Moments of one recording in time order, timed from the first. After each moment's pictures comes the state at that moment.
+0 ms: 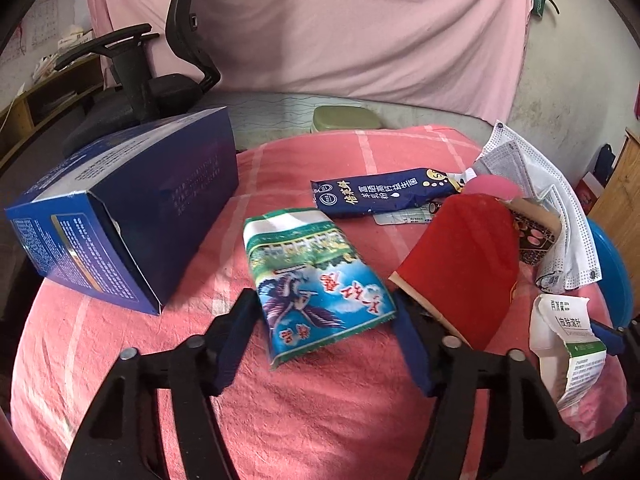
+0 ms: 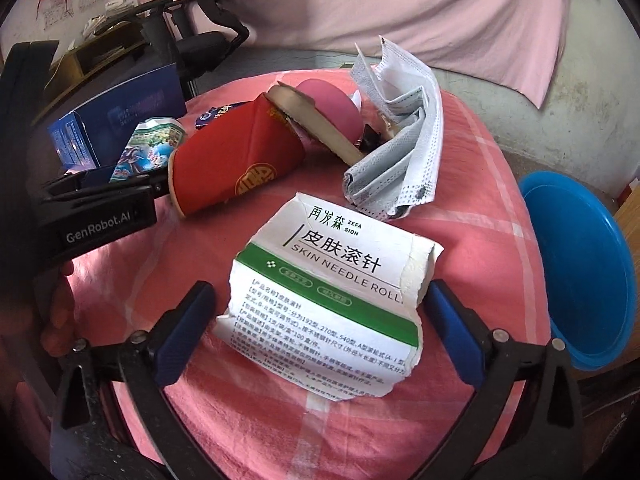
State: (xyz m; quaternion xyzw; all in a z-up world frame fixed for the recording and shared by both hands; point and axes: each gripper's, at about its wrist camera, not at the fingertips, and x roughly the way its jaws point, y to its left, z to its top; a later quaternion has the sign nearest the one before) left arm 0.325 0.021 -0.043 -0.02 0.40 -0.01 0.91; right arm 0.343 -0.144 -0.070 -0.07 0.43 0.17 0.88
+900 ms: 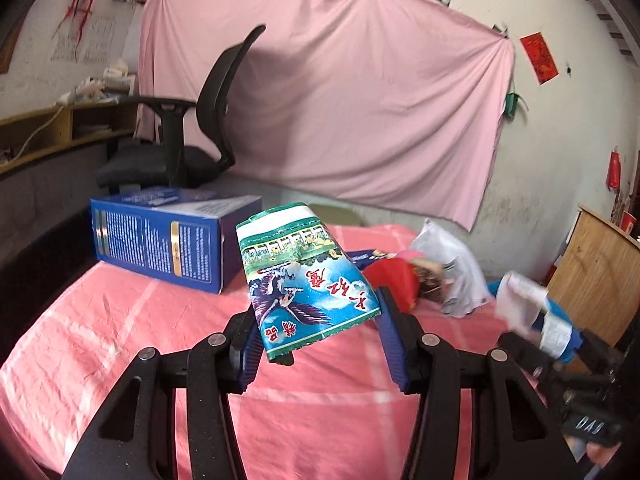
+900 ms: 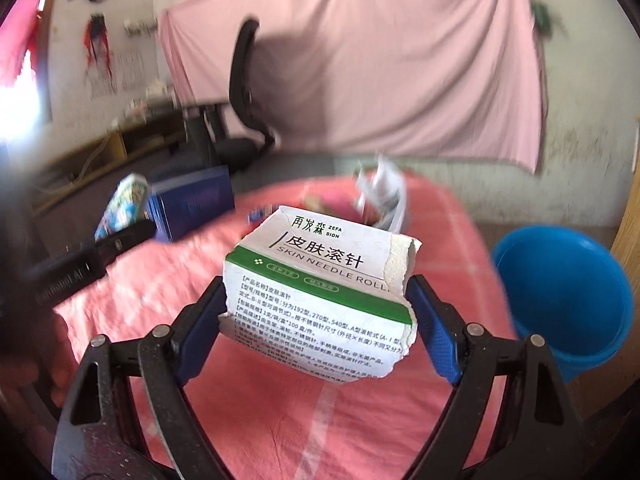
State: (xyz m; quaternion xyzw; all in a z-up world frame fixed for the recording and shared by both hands) left arm 0.180 0.025 0.020 -0.09 0.21 -0.02 0.97; right arm 0.259 -0.182 -0.024 0.00 0.22 0.21 0.95
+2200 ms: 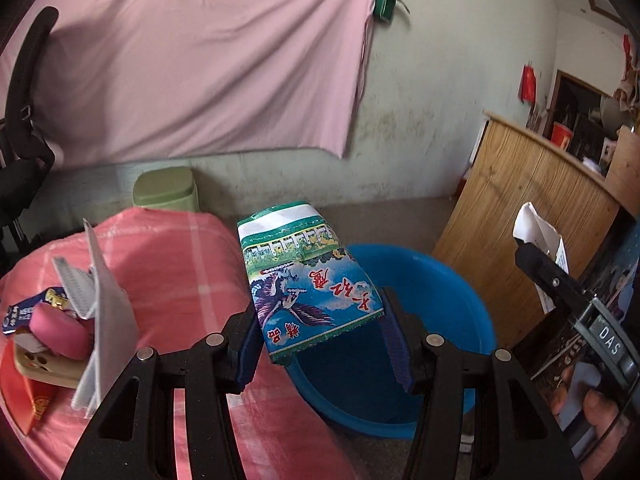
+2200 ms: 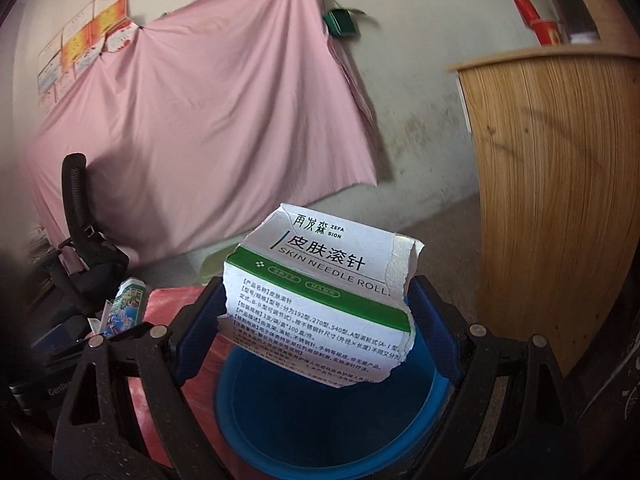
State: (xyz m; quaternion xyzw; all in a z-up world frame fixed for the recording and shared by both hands) left arm 0.366 -0.263 0.028 -0.01 0.33 -0.23 0.92; right arm 0.325 -0.458 -0.025 0.17 0.18 -0.02 0.97
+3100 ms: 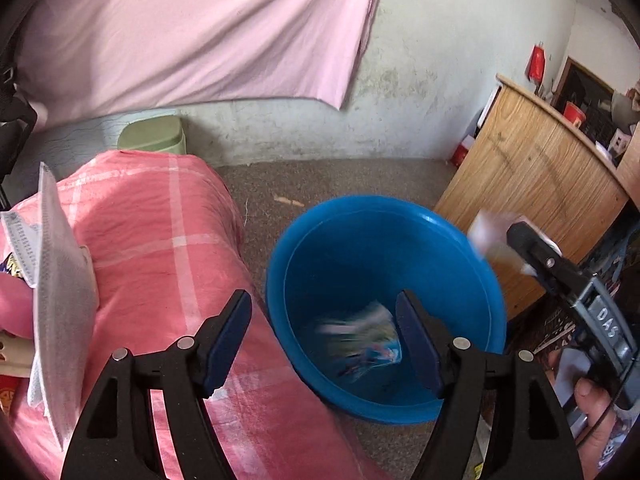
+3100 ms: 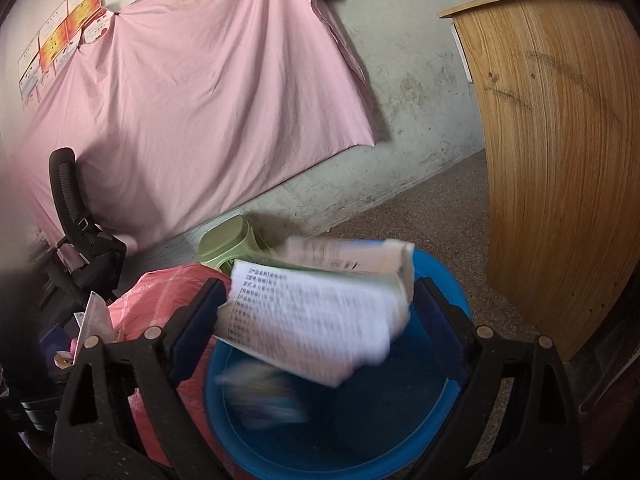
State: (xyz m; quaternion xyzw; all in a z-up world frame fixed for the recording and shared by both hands) left arm 0.388 -0.263 0.002 -0.02 0.40 -0.24 0.89; right arm 0.357 -0.466 -0.048 0.20 0.22 -0.01 0.95
